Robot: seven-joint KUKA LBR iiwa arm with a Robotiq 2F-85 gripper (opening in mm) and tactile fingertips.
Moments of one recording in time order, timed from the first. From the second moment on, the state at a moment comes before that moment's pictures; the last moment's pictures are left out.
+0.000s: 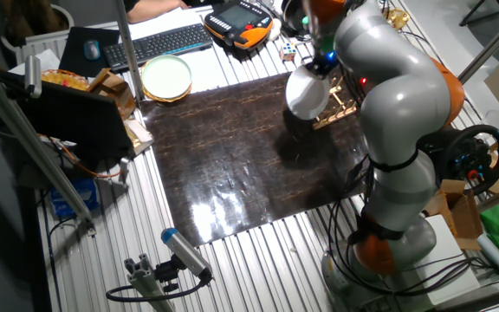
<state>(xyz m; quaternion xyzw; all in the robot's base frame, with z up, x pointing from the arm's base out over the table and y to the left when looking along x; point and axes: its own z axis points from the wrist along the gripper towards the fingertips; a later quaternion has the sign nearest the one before) 0.607 -0.090 0.304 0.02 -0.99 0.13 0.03</state>
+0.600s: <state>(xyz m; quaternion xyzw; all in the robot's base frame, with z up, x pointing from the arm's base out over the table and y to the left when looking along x) 0.606 -0.120 0.311 0.02 -0.99 0.11 0.04</state>
